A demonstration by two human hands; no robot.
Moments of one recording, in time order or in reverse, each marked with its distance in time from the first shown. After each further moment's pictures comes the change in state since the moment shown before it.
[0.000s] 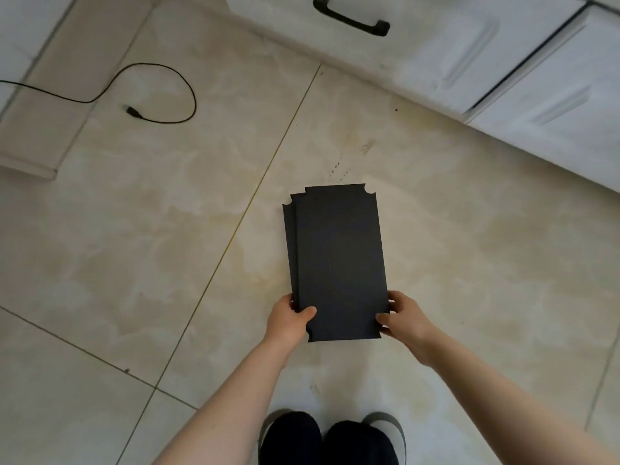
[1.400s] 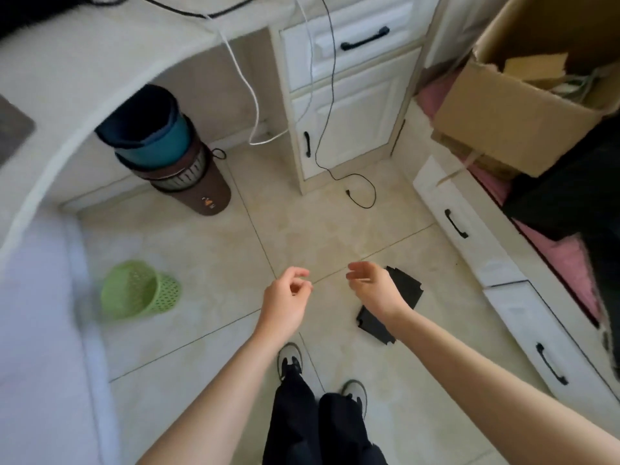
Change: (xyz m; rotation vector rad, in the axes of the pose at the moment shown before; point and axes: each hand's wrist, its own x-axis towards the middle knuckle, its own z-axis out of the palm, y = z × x) left_hand -0.589 0.064 -0.228 -0.313 0.591 0.329; right_hand -0.584 -0.227 0.112 -0.734 -0.302 -0.641
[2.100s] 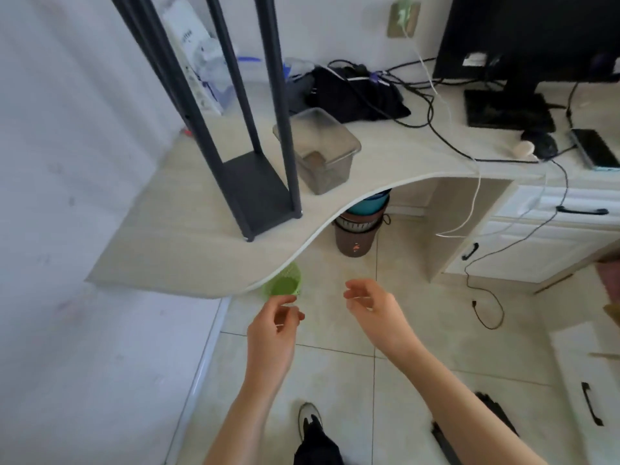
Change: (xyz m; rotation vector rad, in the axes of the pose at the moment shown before) left_hand -0.223 -0.035 -0.288 -0.376 0.785 -0.041; right_hand -0.189 -0.245 0.210 -0.240 -0.340 -0.509
